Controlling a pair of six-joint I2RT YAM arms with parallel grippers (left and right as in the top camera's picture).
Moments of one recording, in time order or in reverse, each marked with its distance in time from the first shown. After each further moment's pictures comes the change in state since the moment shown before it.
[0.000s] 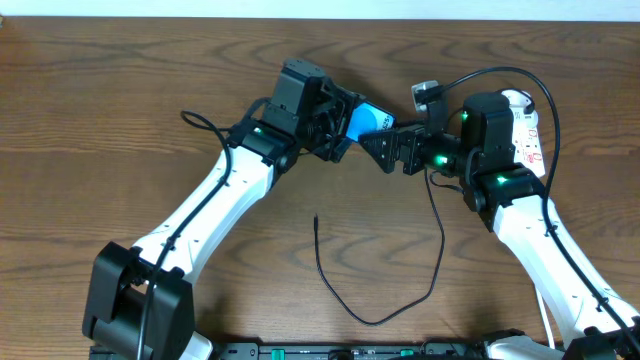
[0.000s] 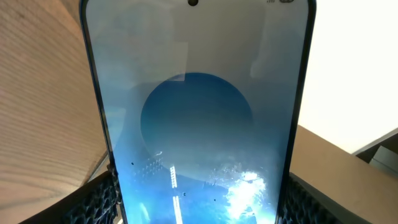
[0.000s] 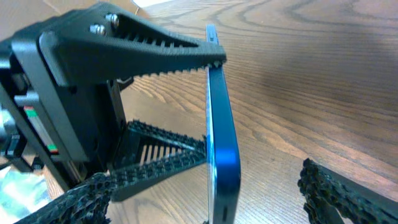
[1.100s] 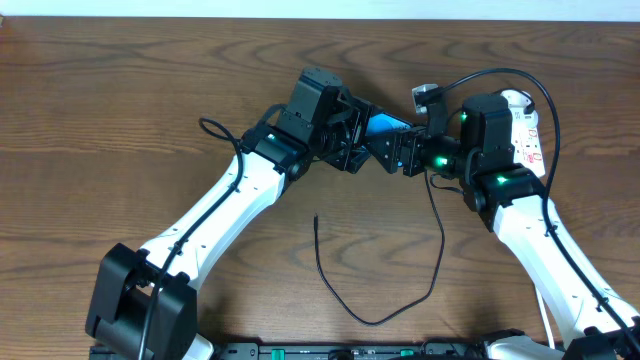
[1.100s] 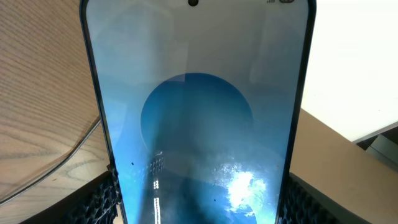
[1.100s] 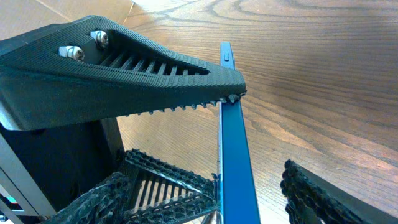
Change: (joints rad) left arm -0.055 0.000 0.000 0.001 0.050 -0.110; right arm 0.000 0.000 0.000 -0.035 0.003 0.015
